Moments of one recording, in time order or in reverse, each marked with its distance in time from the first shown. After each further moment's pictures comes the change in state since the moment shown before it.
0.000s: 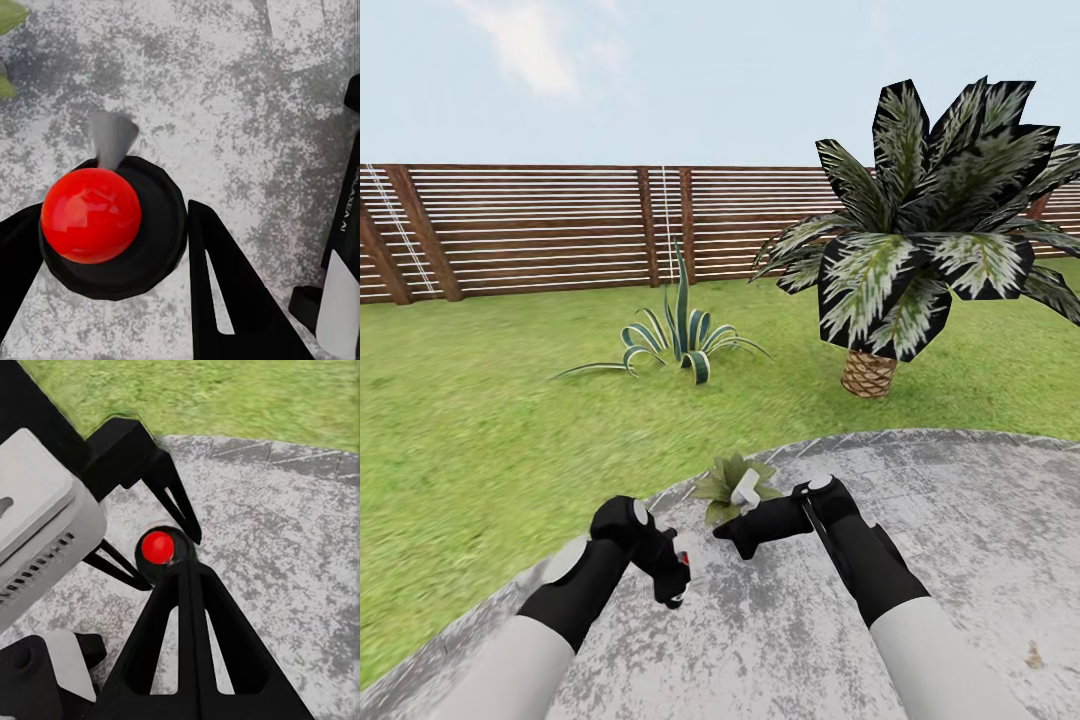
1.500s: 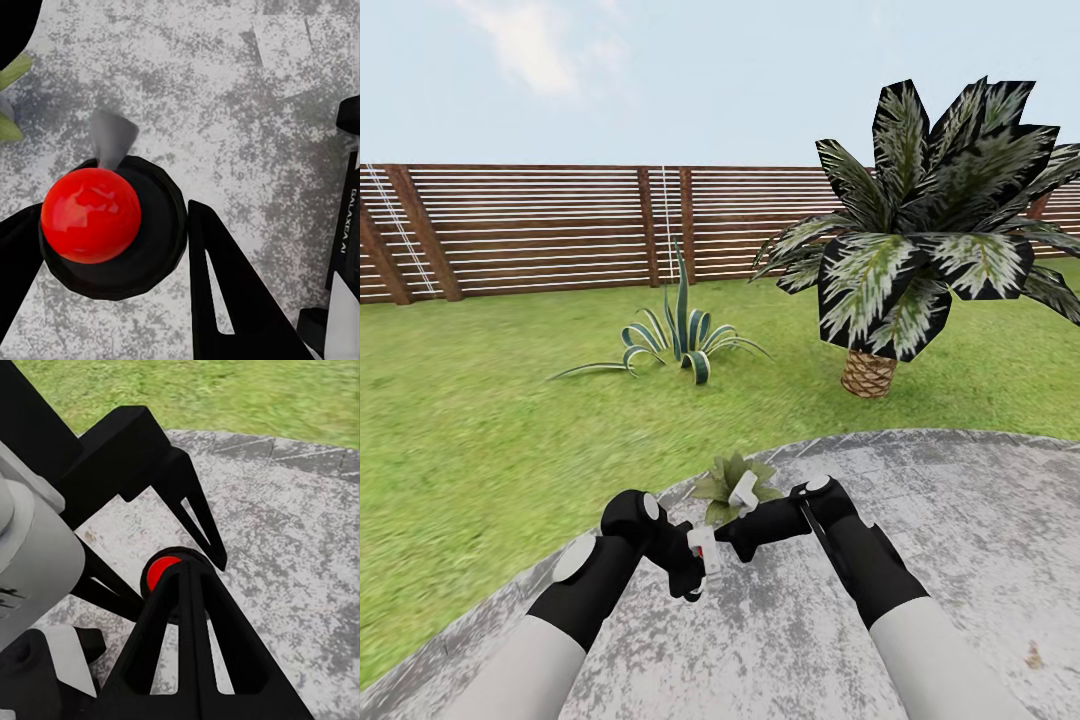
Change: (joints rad) left arm 0.000 -0.038 -0.015 -0.058 0.005 -0.002 -0.027; right arm 0.000 -0.003 0.020 0.000 0.000 0.000 0.000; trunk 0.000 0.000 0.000
